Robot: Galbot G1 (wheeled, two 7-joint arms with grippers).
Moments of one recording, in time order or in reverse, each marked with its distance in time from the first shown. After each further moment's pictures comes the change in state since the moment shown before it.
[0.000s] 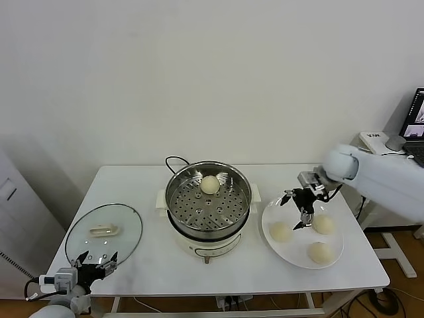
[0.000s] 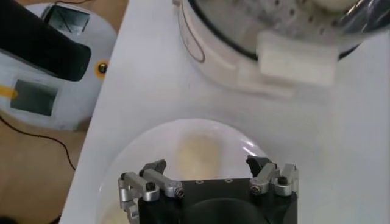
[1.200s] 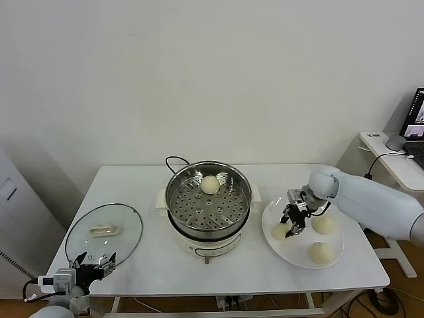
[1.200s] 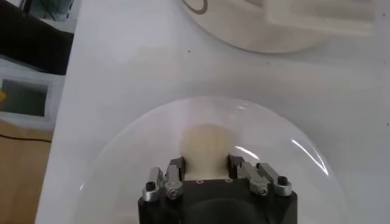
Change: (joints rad) left arm 0.003 -0.005 -0.005 0.000 0.001 0.004 -0.011; right arm -0.016 0.025 0.043 -0.049 -0.006 -0.058 -0.029
